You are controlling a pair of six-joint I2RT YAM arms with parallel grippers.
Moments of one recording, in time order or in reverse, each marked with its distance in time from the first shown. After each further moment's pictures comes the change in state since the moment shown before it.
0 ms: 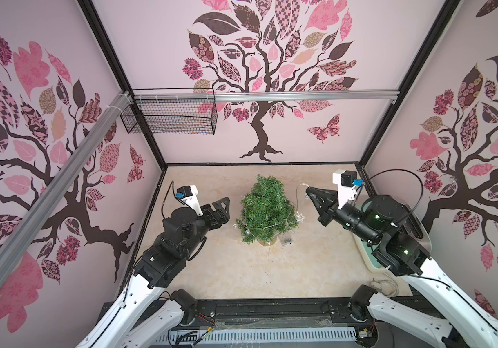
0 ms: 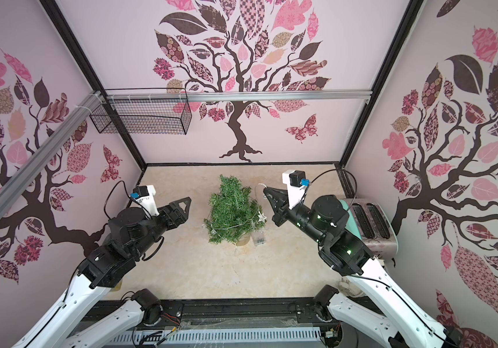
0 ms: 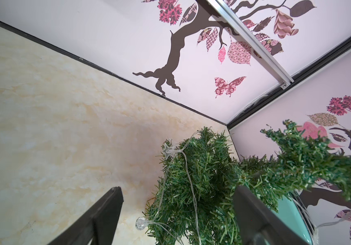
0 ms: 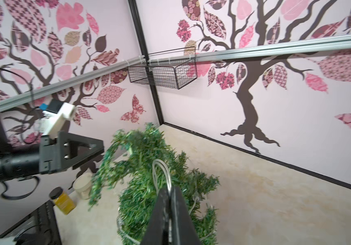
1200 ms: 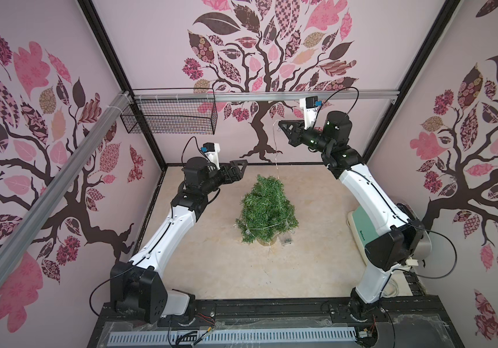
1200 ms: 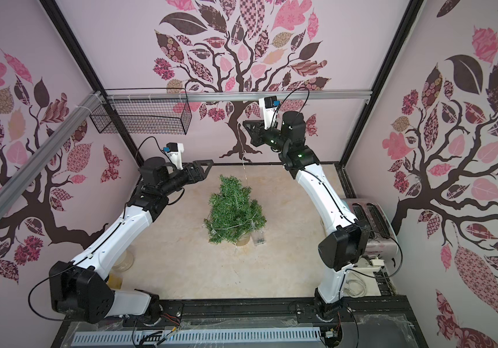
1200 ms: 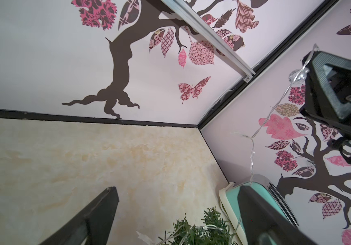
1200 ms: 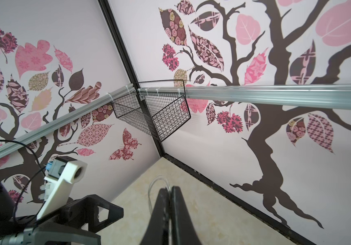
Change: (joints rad) left arm 0.307 0.662 0.258 0.527 0.631 0.126; right arm -0.307 0.967 0.931 0.097 -0.462 0.111
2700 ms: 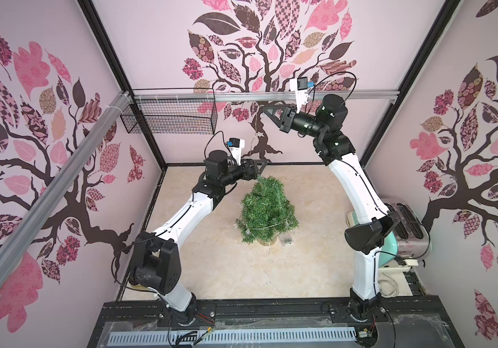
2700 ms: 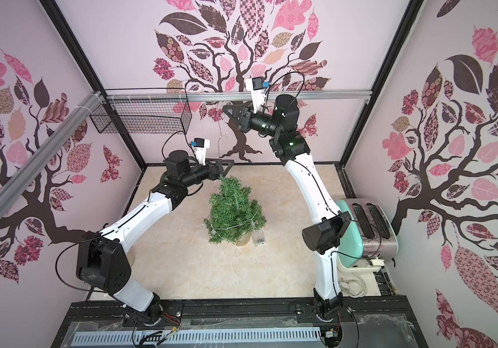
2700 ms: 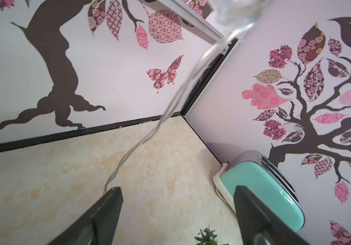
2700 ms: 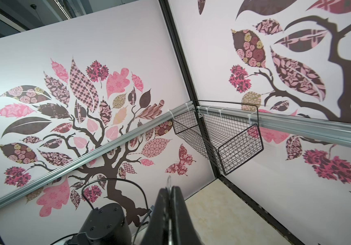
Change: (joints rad) left arm -0.091 0.216 0.139 0.078 0.060 0.114; right arm 0.056 0.229 0.447 -0.016 -0.251 0.214
